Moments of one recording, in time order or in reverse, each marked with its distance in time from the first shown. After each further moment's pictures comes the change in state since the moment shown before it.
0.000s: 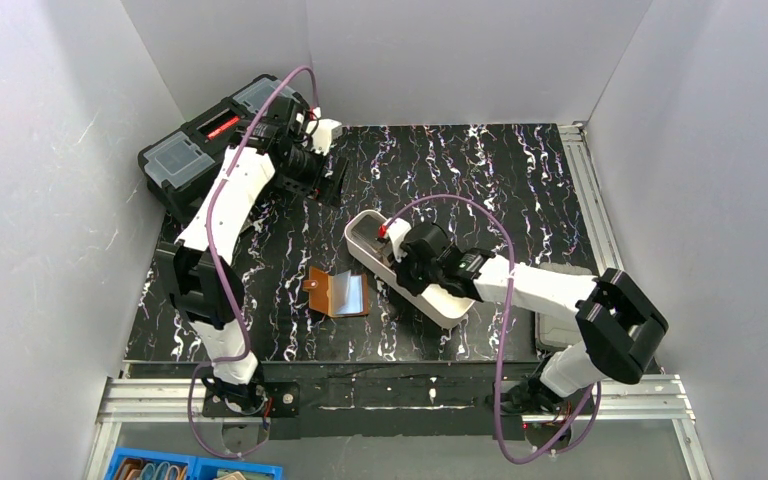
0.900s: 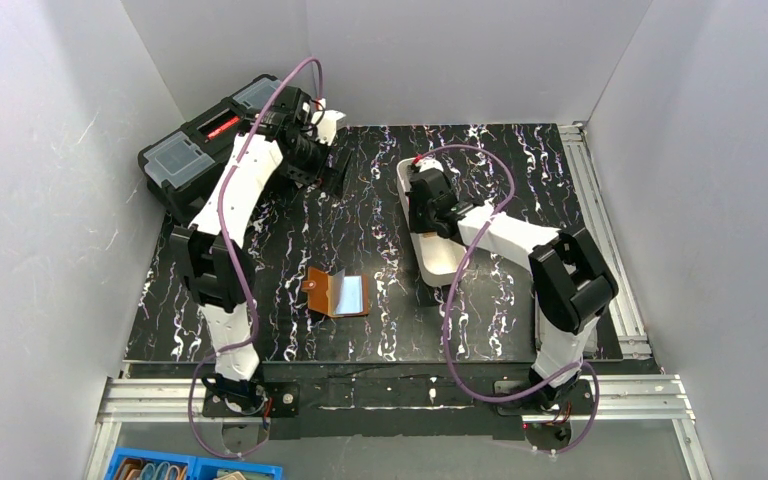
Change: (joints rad) left arm -0.001 0.138 0.176 -0.032 -0.021 0.019; right arm -0.268 0.328 0.349 -0.014 0.193 0.375
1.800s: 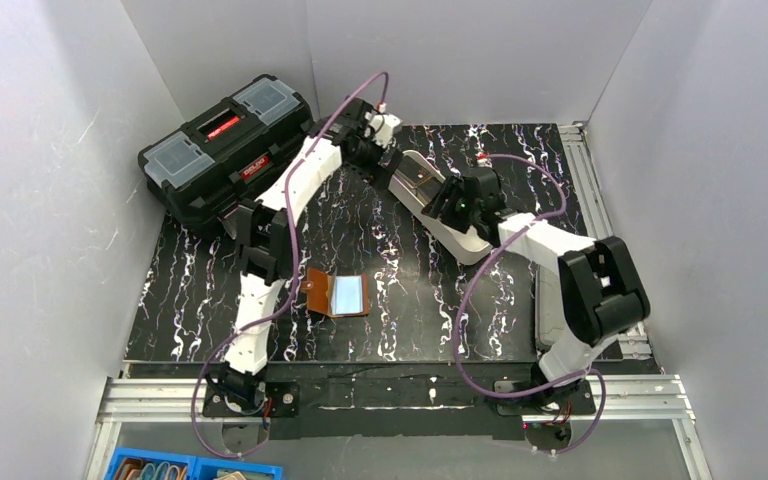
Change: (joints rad) left arm -0.174 0.412 0.231 0.320 -0.092 0.054; right arm -0.224 -0.182 -0.280 0.247 -0.242 0.394
